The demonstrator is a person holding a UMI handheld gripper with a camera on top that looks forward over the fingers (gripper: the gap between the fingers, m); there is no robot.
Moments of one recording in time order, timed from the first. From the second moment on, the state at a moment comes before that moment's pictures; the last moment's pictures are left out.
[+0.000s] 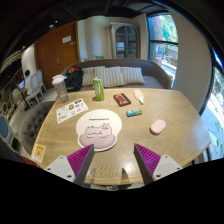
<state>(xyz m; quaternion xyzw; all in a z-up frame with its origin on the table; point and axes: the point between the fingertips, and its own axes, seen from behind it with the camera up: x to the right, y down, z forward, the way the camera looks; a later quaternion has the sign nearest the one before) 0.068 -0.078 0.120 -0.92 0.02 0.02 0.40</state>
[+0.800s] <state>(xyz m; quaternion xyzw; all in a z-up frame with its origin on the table) 0.254 0.010 -0.013 -0.92 0.03 0.04 0.39</state>
